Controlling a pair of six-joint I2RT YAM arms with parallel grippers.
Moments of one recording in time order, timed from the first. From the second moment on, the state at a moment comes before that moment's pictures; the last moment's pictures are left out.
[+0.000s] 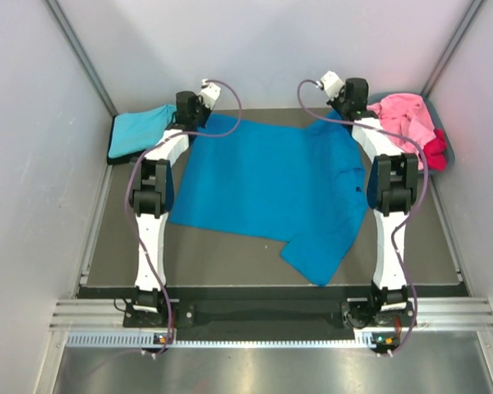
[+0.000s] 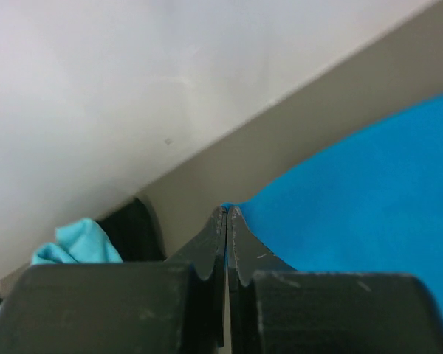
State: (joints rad) left arm -0.13 2.46 2.07 0.08 0.10 0.46; right arm 0.10 2.39 2.10 -0.08 0.06 -0.76
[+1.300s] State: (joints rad) left arm -0.04 2.23 1.90 -0.09 0.33 0.45; right arm 0.13 1.69 1.49 -0.39 0.03 -0.71
